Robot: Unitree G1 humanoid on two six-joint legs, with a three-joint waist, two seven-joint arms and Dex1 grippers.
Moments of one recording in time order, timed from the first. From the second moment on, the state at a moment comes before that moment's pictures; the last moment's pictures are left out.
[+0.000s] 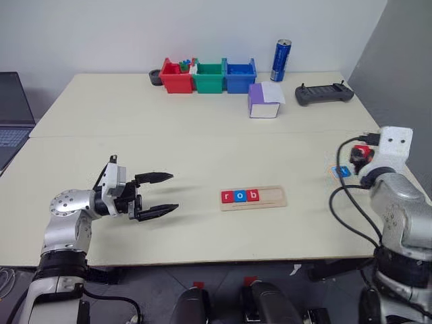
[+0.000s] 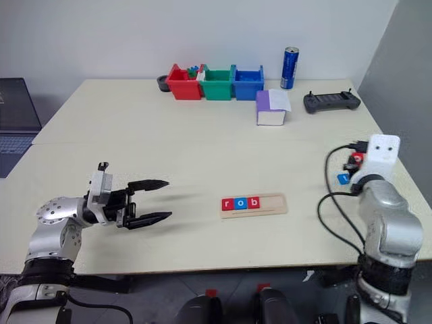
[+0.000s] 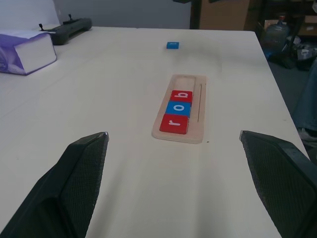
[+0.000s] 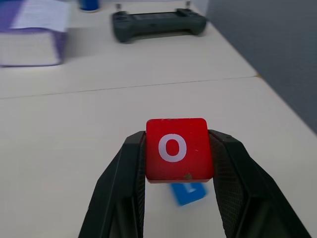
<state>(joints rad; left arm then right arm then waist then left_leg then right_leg) -0.37 0.67 0.16 0.40 -0.48 -0.07 -1.52 -0.40 -0.26 -0.27 -0.64 0.20 1.25 -0.05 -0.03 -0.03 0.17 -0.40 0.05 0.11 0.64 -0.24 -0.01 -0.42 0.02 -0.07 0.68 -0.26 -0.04</state>
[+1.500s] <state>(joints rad) -0.24 0.70 0.20 0.26 -0.51 -0.03 -1.46 -0.75 -0.85 0.25 0.83 0.01 -0.17 1.48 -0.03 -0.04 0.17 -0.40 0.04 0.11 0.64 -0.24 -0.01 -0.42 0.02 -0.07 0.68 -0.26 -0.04</state>
